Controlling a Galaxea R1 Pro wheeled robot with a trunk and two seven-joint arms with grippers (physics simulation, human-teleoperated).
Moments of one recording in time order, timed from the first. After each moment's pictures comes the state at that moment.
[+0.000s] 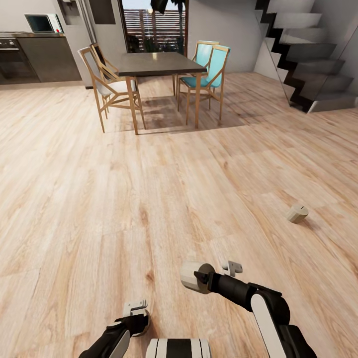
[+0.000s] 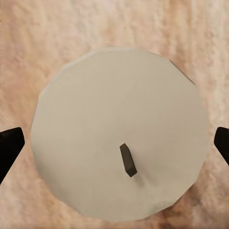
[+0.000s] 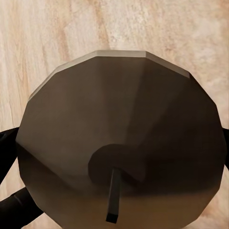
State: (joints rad) left arm -0.42 -0.07 -0.17 -0.52 0.30 0.23 0.17; right arm -0.20 0.08 0.03 -1.57 -0.43 0.90 0.16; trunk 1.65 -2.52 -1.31
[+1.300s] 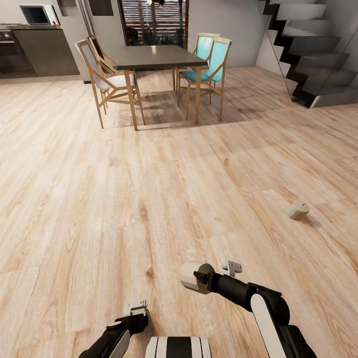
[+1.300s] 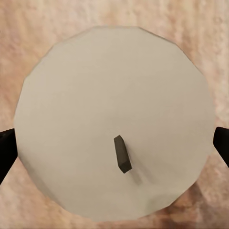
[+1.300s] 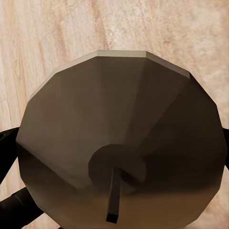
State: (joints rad) left arm -0.42 -0.07 -0.17 -0.52 0.30 0.22 0.17; right arm -0.20 0.08 0.03 -1.57 -0.43 0.90 0.16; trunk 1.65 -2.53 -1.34
